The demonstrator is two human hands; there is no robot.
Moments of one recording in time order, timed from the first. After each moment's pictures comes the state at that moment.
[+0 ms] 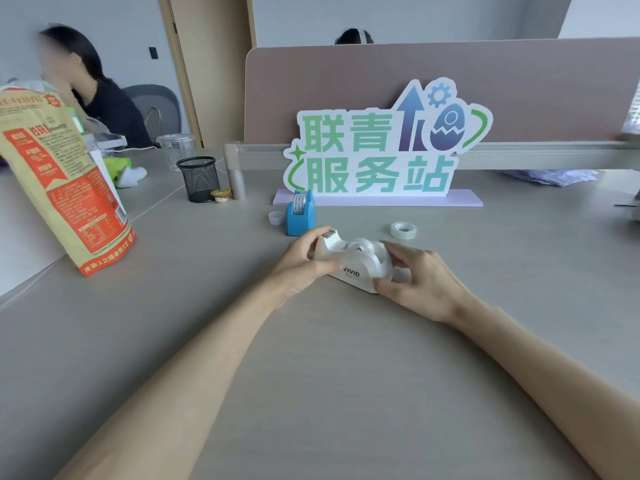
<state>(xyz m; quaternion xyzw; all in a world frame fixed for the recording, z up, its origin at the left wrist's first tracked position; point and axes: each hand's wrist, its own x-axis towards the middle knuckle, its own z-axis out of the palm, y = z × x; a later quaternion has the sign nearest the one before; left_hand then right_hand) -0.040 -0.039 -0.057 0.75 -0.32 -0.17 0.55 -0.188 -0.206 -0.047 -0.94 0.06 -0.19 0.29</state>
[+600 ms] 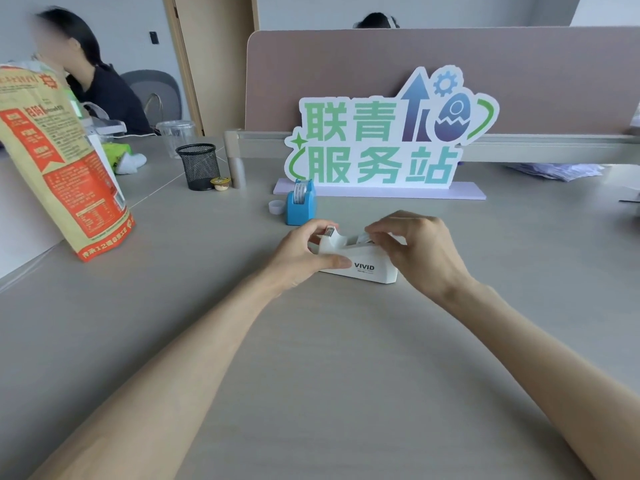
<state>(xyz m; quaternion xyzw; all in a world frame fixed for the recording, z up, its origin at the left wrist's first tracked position) -0.047 -0.037 -0.053 0.76 -0.35 -0.11 0.54 -0.178 -0.193 -0.029 -0.91 0.02 -0.36 0.21</state>
